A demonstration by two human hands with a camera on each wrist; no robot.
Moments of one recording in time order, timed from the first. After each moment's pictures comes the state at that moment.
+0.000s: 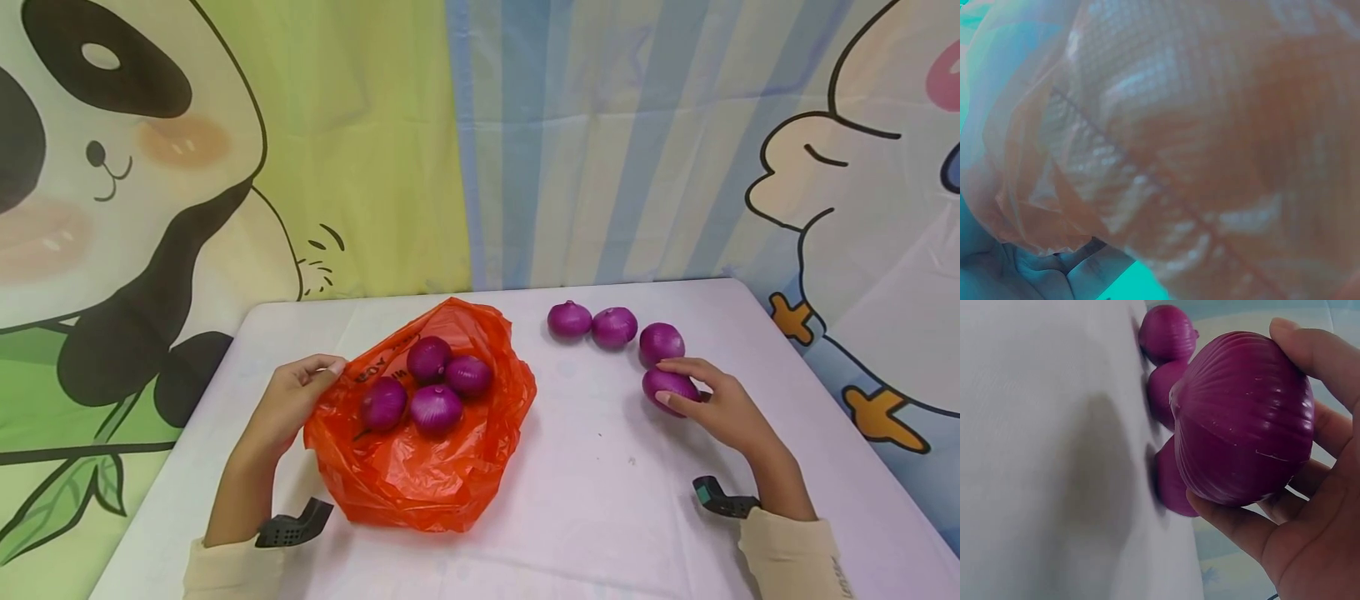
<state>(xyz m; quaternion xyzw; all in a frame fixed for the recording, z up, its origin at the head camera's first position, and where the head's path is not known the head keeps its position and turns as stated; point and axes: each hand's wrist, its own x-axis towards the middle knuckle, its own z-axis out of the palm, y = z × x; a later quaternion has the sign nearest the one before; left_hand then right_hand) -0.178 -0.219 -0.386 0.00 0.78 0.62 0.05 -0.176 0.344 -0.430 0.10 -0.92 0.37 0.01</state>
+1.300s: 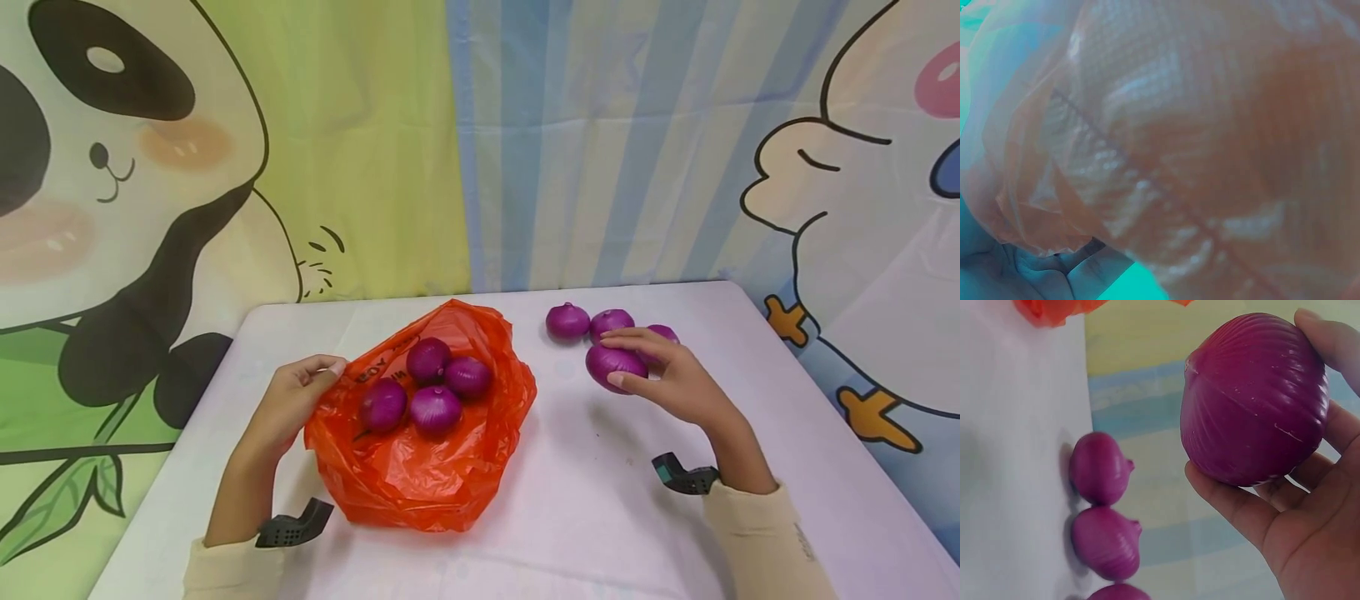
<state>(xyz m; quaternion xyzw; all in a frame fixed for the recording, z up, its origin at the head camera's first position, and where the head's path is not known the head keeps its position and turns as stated) -0.176 -0.218 -0.384 0.00 0.78 0.62 0.05 -0.183 0.274 -0.376 0.21 -0.88 0.42 0.04</state>
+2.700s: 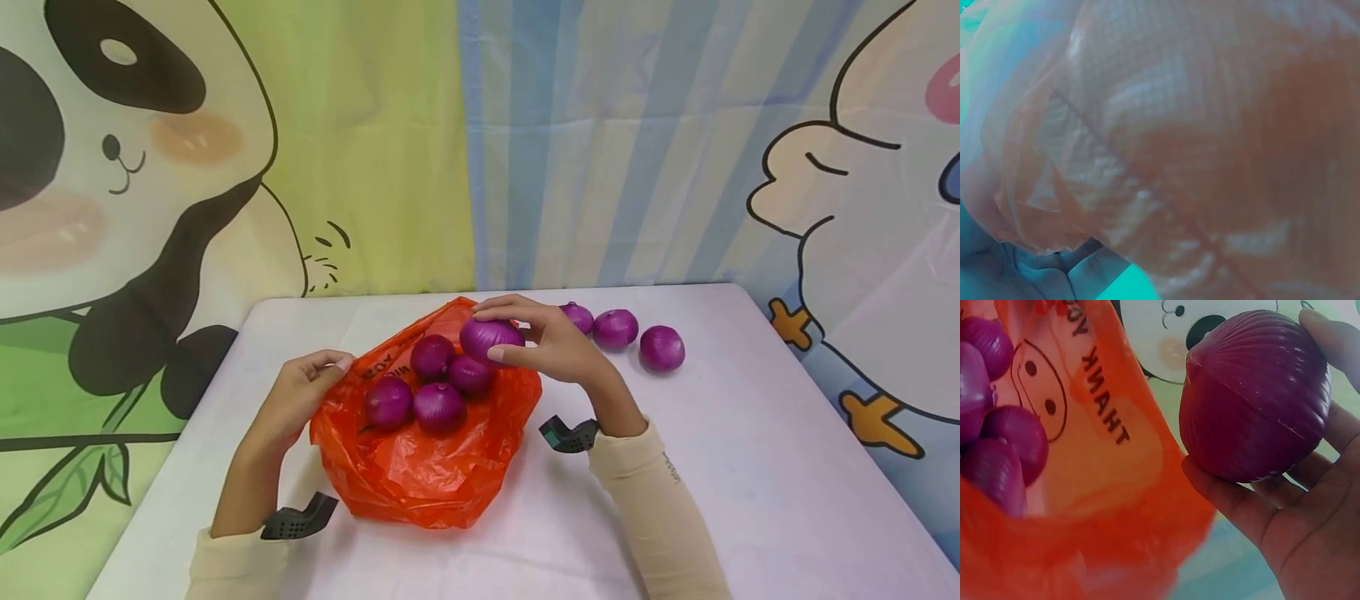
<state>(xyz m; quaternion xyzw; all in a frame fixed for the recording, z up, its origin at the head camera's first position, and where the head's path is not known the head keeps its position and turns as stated) -0.176 -0.217 -0.385 0.02 0.78 0.63 0.05 -0.225 0.141 -0.343 0.40 -0.73 0.56 -0.04</state>
